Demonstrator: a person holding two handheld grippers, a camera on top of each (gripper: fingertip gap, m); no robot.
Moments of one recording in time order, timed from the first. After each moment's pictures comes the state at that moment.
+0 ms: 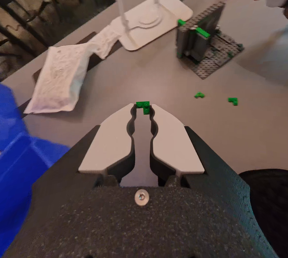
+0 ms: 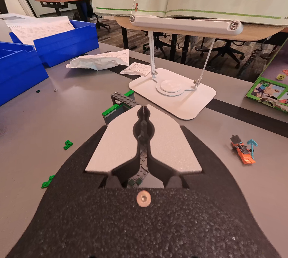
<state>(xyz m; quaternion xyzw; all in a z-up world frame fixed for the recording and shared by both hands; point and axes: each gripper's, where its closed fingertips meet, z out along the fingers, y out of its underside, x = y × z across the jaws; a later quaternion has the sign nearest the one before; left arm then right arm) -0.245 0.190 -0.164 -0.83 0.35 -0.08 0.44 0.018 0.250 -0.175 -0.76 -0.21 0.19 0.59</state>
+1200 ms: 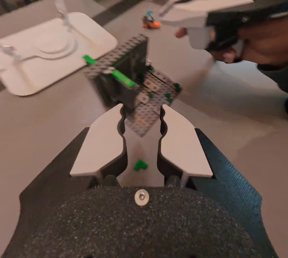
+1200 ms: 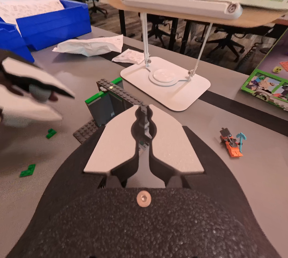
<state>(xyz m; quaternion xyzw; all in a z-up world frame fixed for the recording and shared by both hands) -0.064 0.212 -0.229 -0.78 0.40 -0.25 0.41 0.035 0.259 -0.194 -0.77 -0.23 0.17 0.57</state>
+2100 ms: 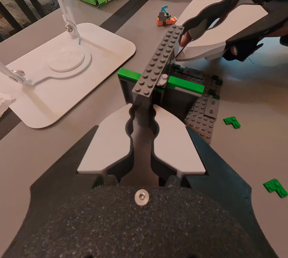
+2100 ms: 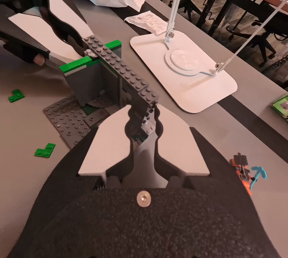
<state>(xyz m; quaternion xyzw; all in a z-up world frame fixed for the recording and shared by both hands) -0.066 0.285 -0.263 -0.73 0.47 -0.26 0.42 0.016 0.287 -0.248 -0.77 -0.38 0.14 0.50</state>
